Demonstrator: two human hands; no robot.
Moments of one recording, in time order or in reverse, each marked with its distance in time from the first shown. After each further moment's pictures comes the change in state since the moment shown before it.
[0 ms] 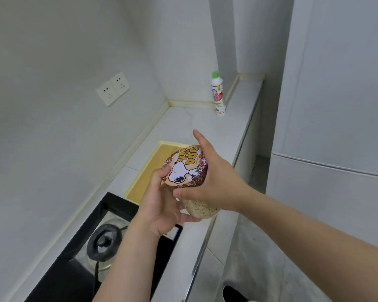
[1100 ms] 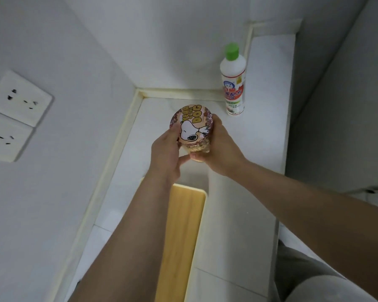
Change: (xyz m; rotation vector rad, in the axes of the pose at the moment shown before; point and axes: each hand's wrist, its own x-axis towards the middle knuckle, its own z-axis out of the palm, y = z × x) left_hand 0.450 0.182 -0.072 0.207 0.331 0.069; right_hand 0.419 0.243 -0.017 -0.011 0.233 0.280
